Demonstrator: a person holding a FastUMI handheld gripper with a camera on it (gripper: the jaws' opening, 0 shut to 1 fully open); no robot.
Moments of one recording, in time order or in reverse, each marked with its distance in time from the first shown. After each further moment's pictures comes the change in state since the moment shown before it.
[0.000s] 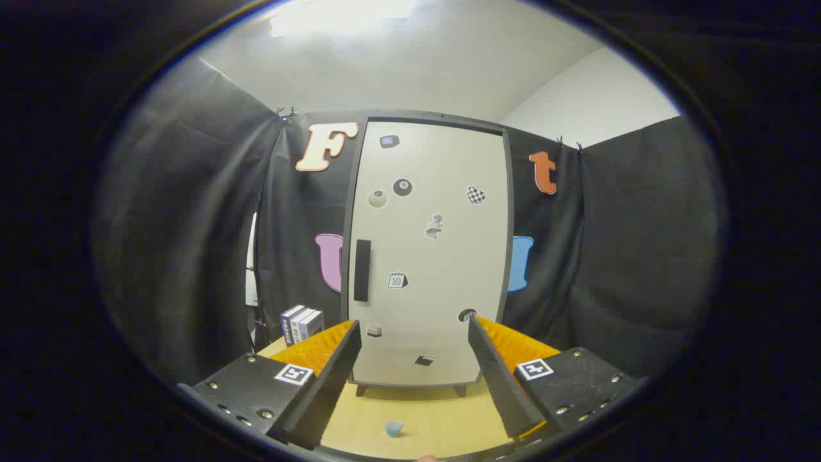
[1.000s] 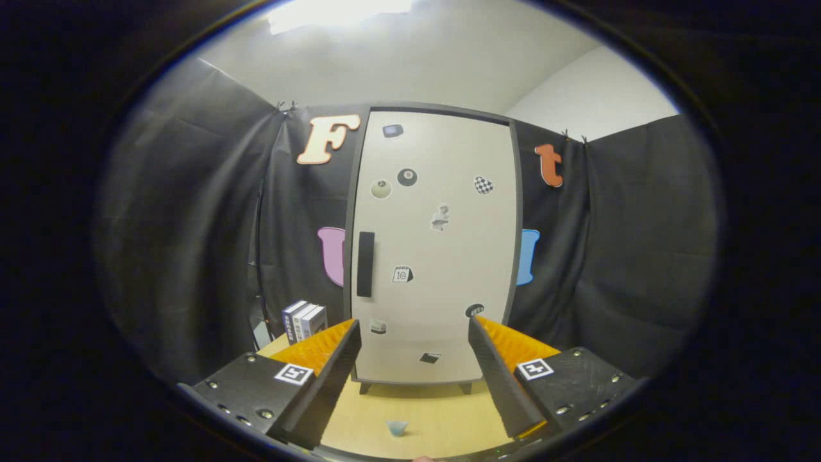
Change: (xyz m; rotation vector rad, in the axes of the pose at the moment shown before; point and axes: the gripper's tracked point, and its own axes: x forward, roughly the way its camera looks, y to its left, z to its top) arm 0.016 0.006 -0.008 -0.005 0.028 0.012
